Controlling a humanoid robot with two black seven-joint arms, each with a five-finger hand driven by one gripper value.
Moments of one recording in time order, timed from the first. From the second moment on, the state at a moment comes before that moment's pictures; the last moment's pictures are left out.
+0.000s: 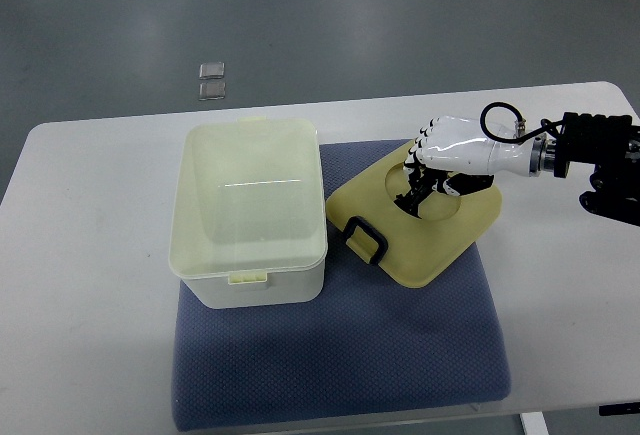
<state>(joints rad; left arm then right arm) 0.03 0.00 -0.12 -0.31 0.07 -0.02 0.08 1.21 -0.53 -0.38 0.95 -1.48 -0.50 0.61</state>
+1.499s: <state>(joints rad) 0.03 0.00 -0.12 -0.31 0.07 -0.02 0.08 0.87 -0.36 0.71 0.80 0.37 0.23 0.15</state>
